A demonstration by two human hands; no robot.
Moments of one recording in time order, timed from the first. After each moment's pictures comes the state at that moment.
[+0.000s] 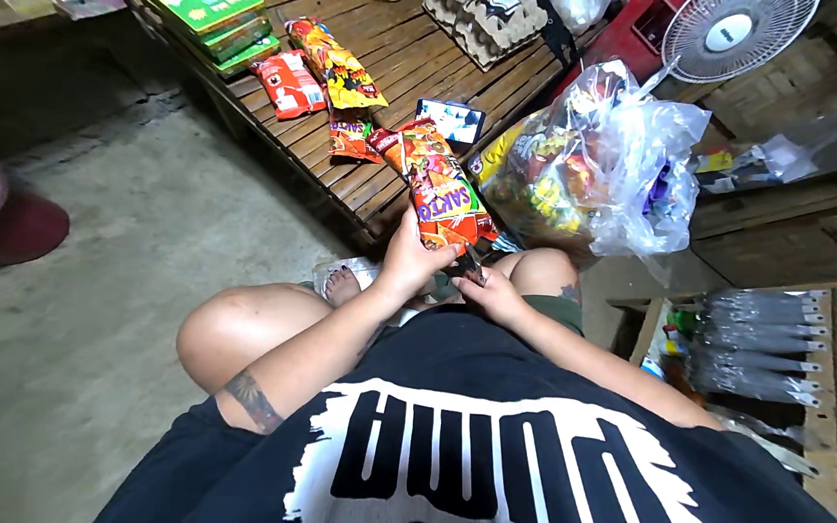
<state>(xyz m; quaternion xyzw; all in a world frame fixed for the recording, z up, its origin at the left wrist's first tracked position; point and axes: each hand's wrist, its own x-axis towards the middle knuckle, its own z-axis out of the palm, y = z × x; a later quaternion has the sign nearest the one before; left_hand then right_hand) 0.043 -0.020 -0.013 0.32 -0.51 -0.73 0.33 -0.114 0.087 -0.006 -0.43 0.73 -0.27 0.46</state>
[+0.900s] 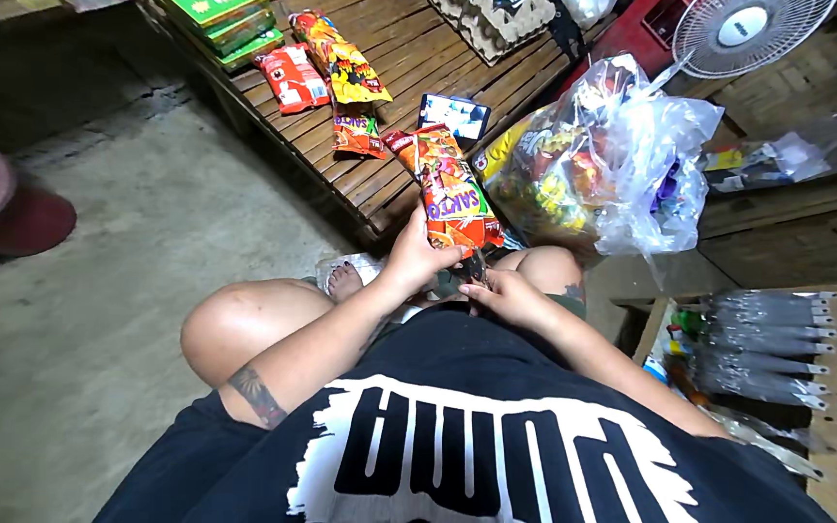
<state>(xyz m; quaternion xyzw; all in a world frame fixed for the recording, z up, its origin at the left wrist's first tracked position) 0.043 -0.021 -0.013 0.30 -0.49 -0.76 0.30 -0.118 0.083 0.033 -0.51 0.74 -0.01 0.44</state>
